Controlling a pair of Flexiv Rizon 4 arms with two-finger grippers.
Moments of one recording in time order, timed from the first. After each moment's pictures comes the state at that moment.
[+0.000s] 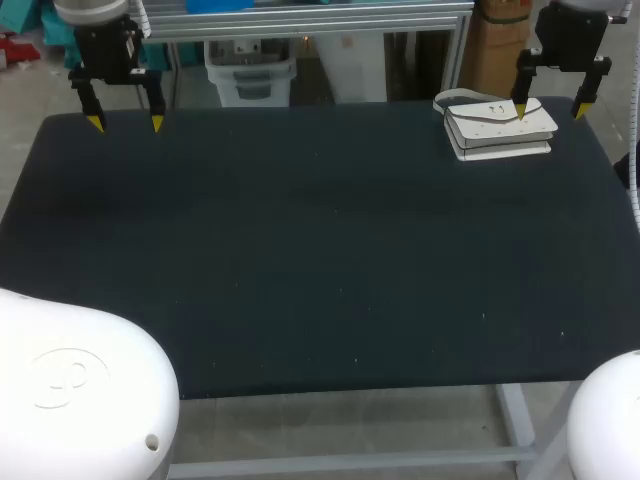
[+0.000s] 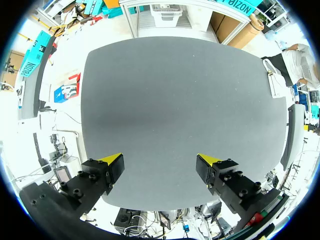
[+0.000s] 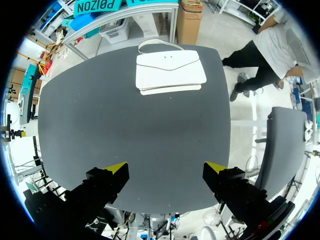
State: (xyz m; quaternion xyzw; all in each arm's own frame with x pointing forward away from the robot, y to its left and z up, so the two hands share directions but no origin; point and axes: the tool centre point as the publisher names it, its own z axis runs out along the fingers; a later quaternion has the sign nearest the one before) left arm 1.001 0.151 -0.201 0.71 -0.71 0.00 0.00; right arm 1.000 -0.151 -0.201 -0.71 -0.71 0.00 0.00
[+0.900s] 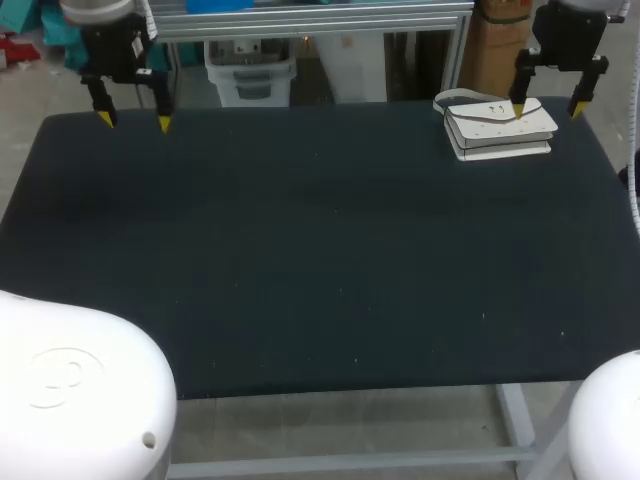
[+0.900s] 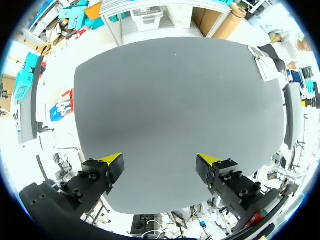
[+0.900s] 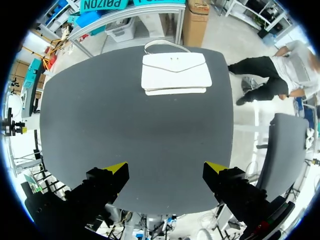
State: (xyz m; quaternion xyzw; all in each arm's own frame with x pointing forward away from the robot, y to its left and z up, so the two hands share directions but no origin) left arm 0.998 0.131 -0.196 0.63 -0.78 0.02 0.00; right arm 1.004 -0.147 -0.202 -0.68 -0.73 -0.02 0.01
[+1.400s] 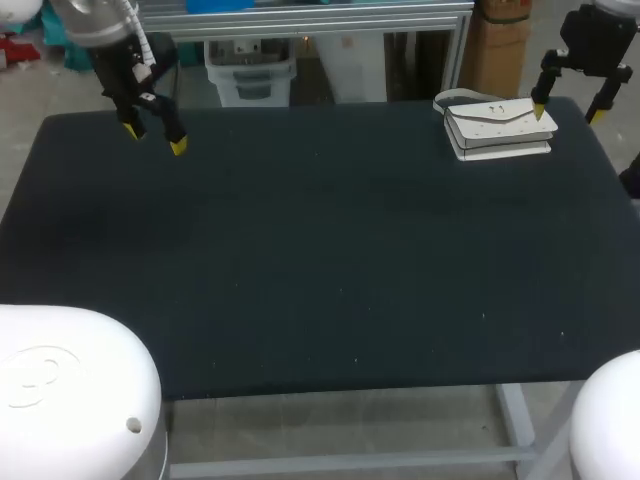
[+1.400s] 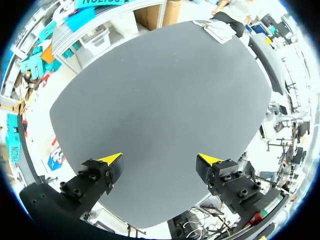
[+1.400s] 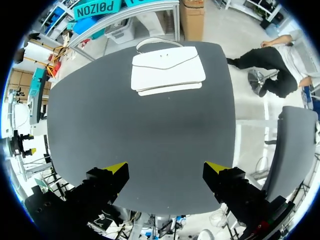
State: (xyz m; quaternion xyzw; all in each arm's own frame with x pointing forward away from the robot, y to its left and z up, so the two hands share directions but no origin) left arm 0.957 0.095 -0.203 0.44 -0.89 0.08 0.01; right arm 1.010 -0.186 -0.216 -0.71 -0.70 -0.04 0.06
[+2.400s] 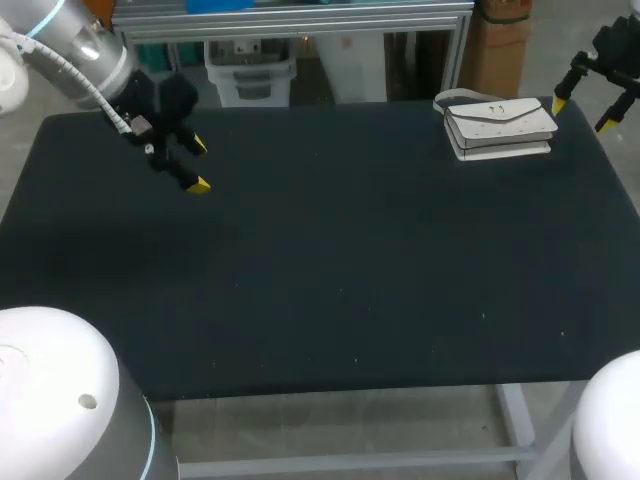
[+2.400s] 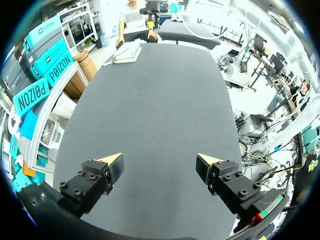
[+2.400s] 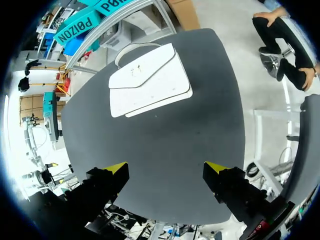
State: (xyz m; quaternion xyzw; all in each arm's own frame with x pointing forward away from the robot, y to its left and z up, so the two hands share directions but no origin) left arm 0.935 0.031 -0.234 0.08 -0.96 0.27 -0.03; right arm 1.071 -0.237 -0.271 -0.74 -0.65 -0.10 0.16
